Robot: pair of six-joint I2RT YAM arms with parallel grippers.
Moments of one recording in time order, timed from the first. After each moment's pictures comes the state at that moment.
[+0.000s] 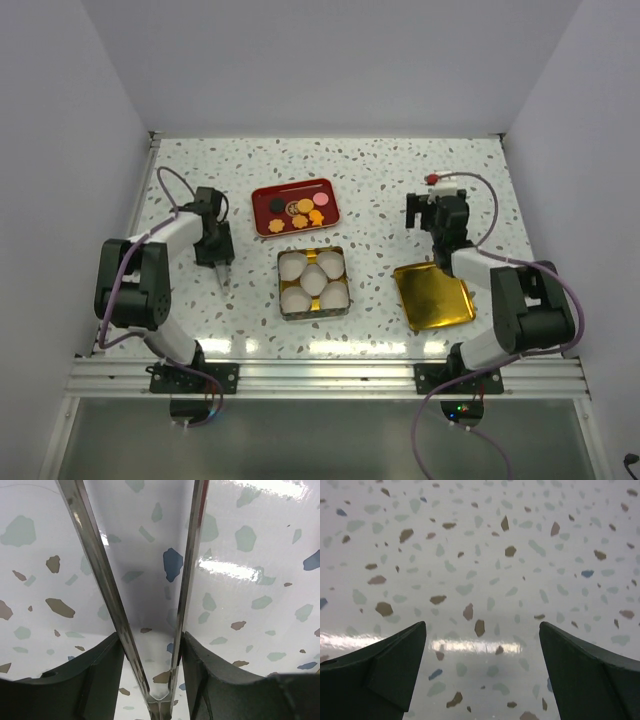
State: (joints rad) left arm -0.09 1.66 0.96 -0.59 -0.11 -0.33; right arm 0.14 1.52 0.52 0.63 0.16 -0.02
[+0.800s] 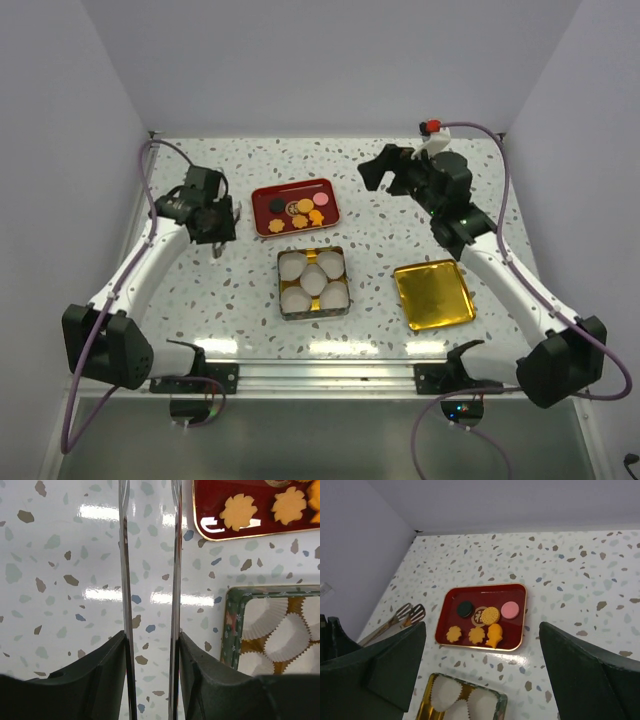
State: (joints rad) left arm -0.22 1.34 1.14 -0.84 -0.12 -0.33; right arm 0.40 1.28 1.11 0.01 -0.05 0.41
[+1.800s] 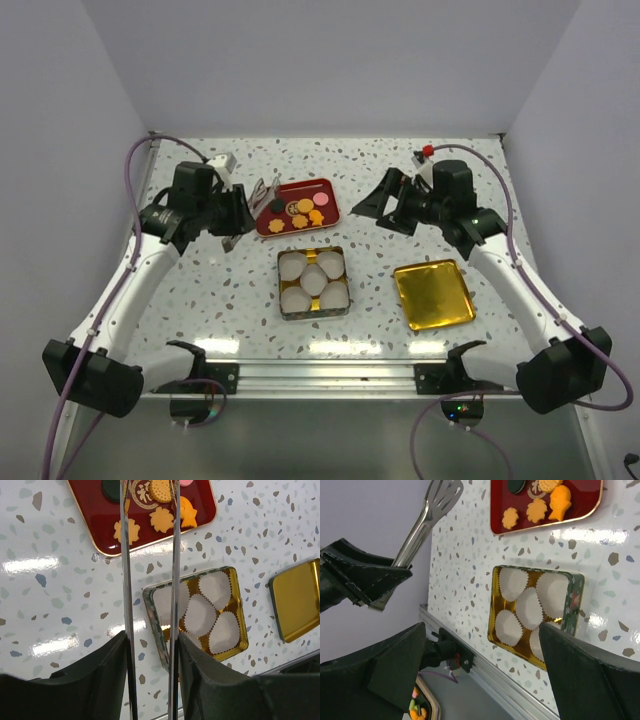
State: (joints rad) left arm -0.27 1.17 1.20 -0.79 0.16 -0.34; right arm 0.35 1.24 1.14 -0.46 -0.47 0.77
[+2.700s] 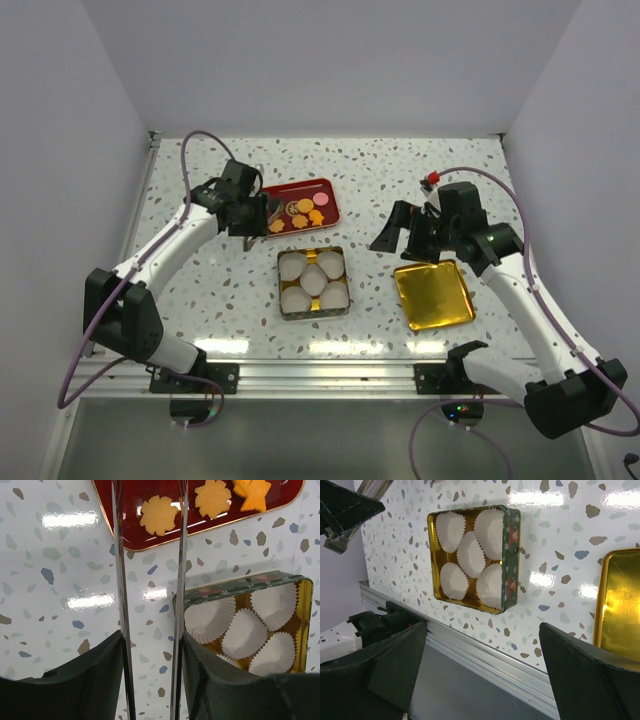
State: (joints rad) left arm -0.39 1.48 1.23 -0.77 -0.05 -0.36; right arm 0.35 1.07 1.09 -0.82 -0.35 0.60
